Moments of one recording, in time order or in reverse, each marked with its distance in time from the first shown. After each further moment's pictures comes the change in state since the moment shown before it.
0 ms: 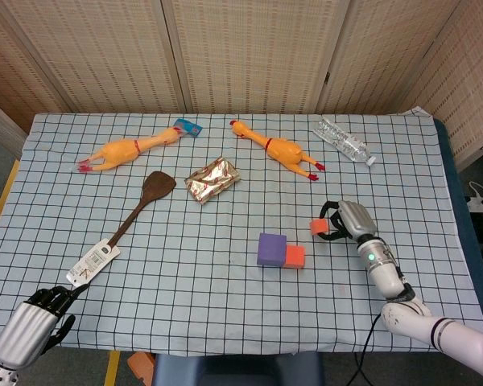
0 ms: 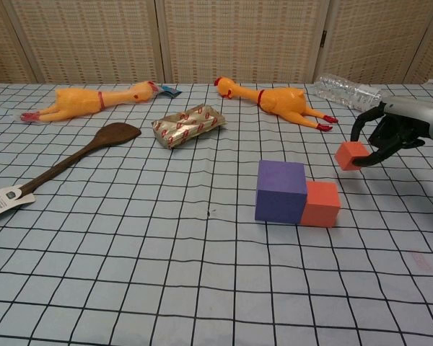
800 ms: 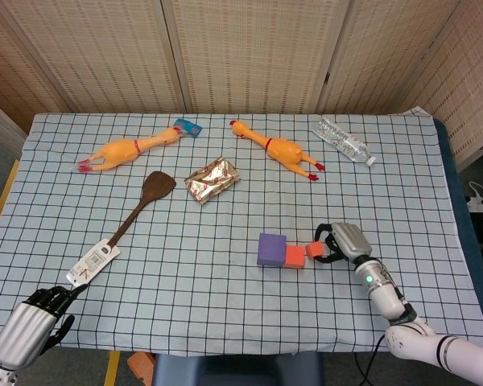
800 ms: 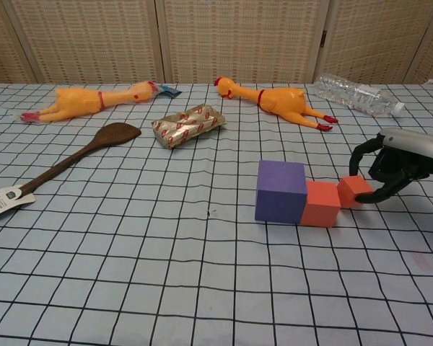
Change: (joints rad) left arm 0.001 0.000 0.000 0.005 0.002 0.009 -0.011; right arm -0.046 -0.003 -0.091 -0.066 -0.081 0.050 0.004
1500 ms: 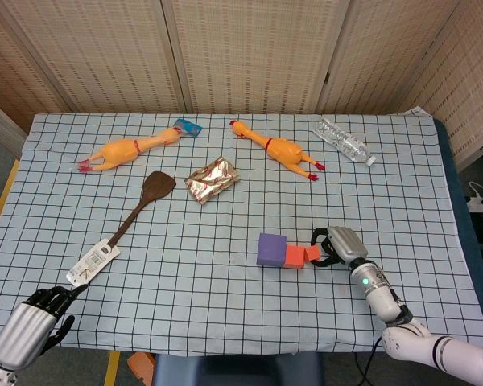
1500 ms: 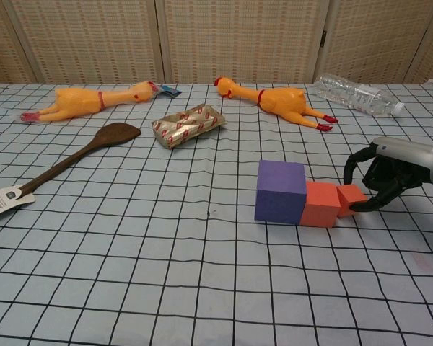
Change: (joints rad) left arm 0.000 0.000 0.001 -0.001 0.001 -0.003 0.002; right arm 0.003 -0.021 -0.011 0.007 0.005 -0.012 0.007
